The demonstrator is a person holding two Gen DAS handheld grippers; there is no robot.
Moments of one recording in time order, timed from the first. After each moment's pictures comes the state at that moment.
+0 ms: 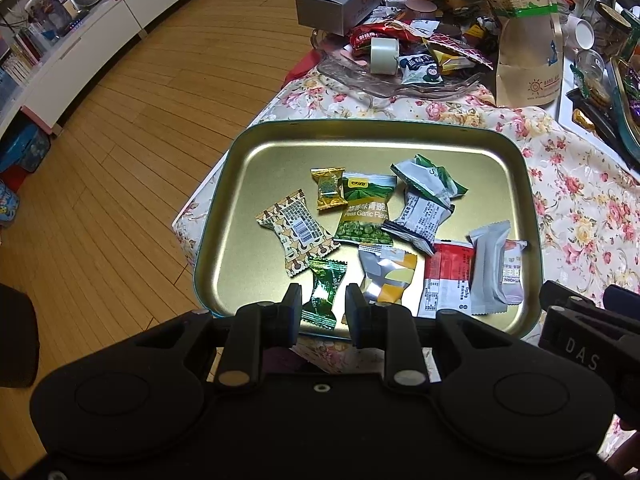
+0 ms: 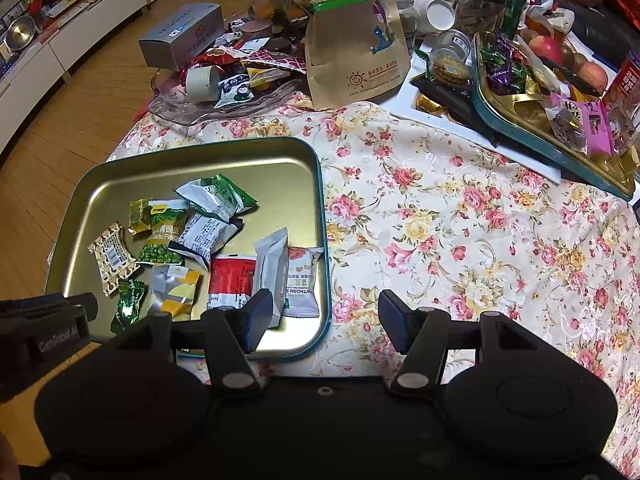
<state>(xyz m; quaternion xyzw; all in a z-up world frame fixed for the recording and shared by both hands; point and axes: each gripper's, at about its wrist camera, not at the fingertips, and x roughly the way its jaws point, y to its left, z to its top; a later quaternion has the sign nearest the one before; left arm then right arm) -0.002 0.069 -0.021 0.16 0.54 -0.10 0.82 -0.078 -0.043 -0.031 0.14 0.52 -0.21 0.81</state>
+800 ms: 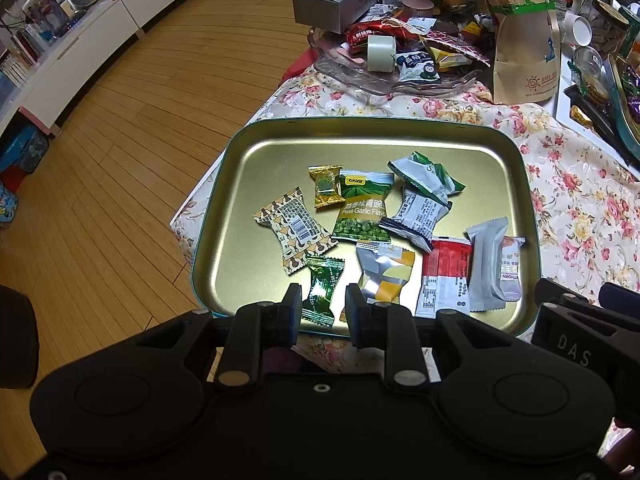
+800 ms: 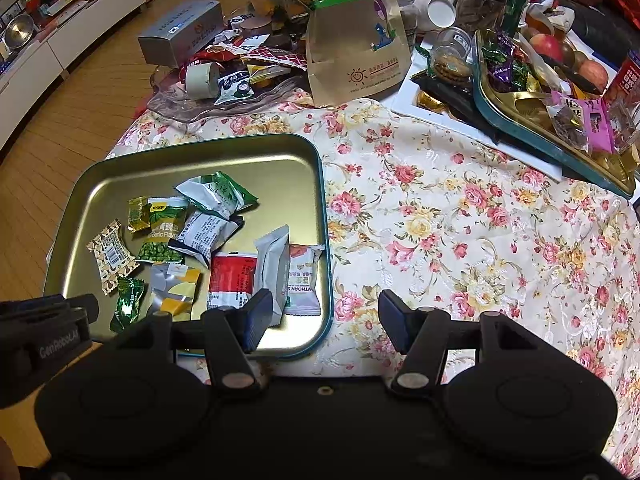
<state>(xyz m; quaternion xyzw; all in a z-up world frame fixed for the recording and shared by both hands) -0.003 0.068 -0.020 0.16 0.54 -0.10 0.82 -0.077 -0.042 -0.032 0.14 0.52 -0.21 0.81</state>
